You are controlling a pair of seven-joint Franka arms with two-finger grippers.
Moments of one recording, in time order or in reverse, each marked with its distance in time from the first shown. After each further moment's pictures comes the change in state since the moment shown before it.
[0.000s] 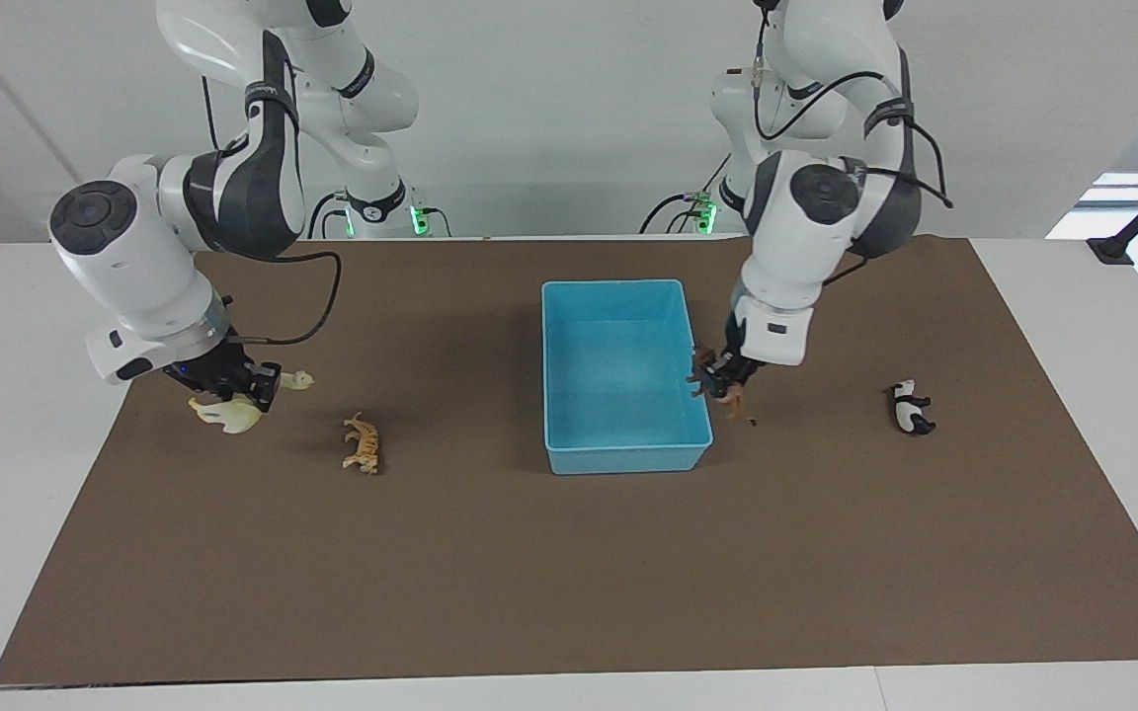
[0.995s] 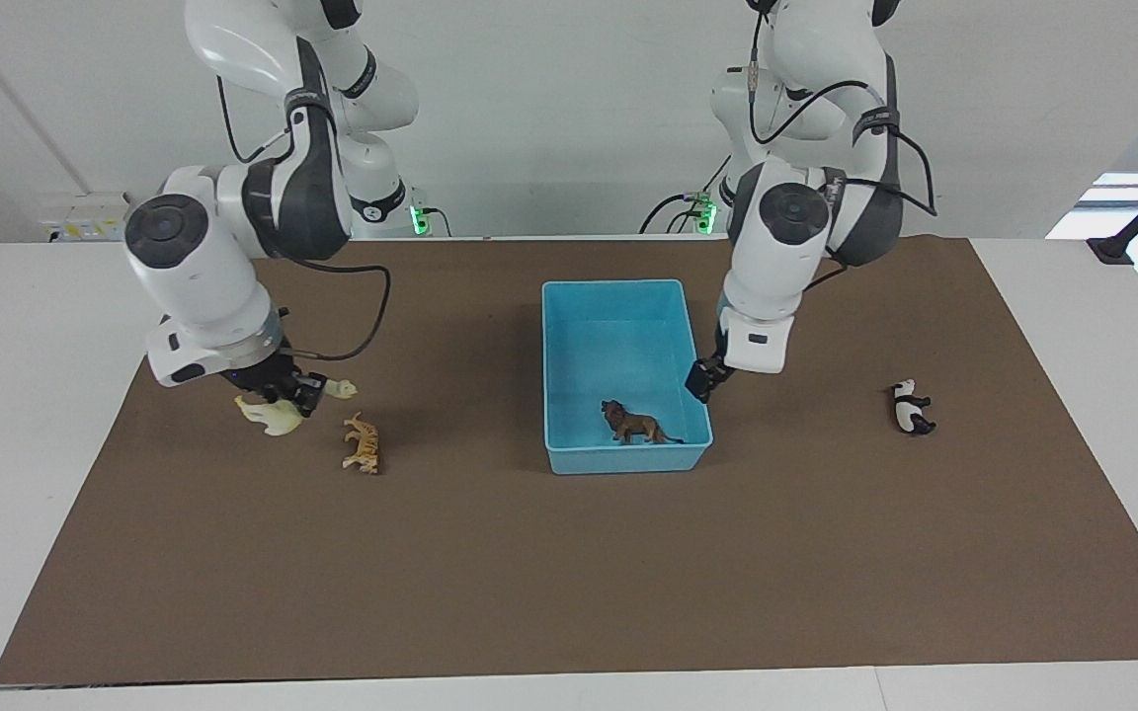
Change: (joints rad) left arm 0.192 -0.003 0.045 -0.017 0.066 -0.111 0.357; right arm 0.256 0.014 0.008 0.014 0.000 -0.028 0.499
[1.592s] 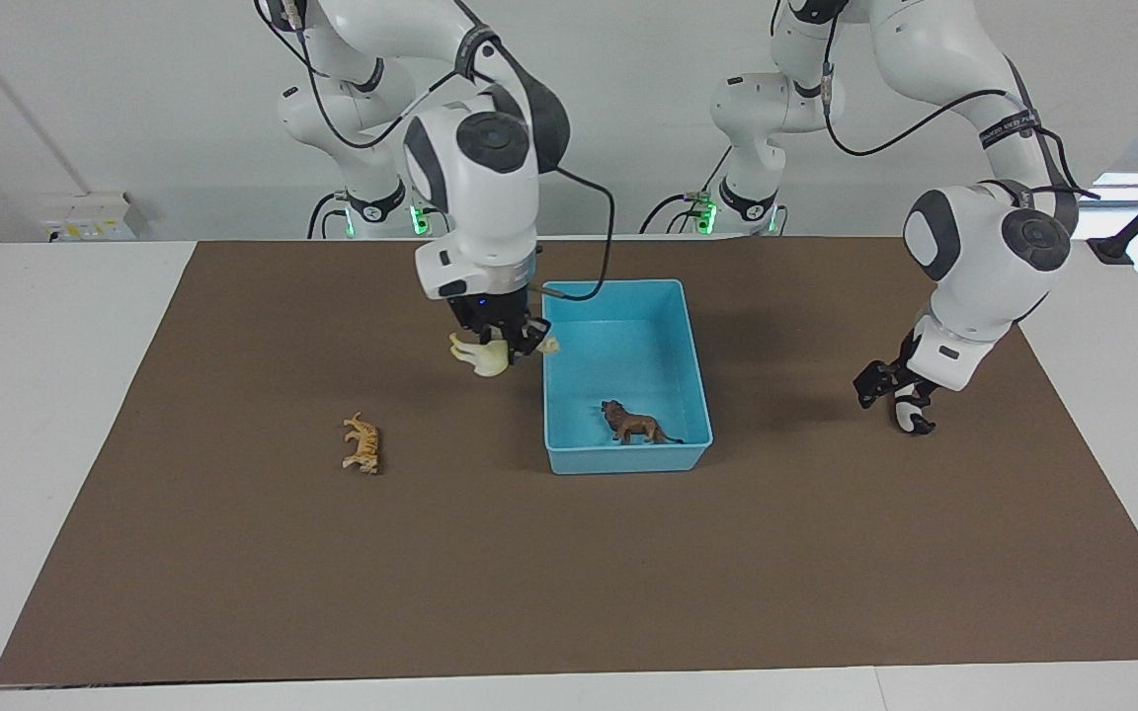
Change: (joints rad) left arm 0.292 -0.038 0.003 -0.175 0.020 0.139 0.679; right arm 0.407 -0.009 0.004 0.053 0.111 0.035 0.499
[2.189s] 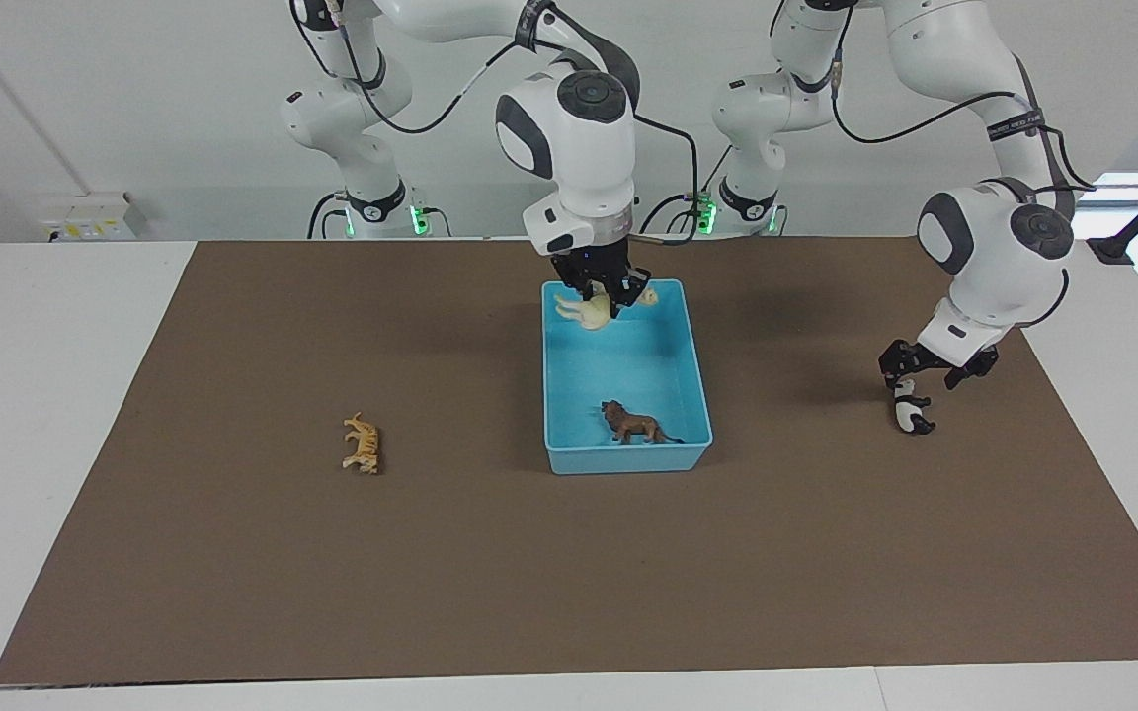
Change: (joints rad) left arm 0.088 -0.046 0.000 -0.196 0.051 0.243 0.209; right arm 0.013 0.040 -0.013 -0.024 0.025 0.131 -0.027
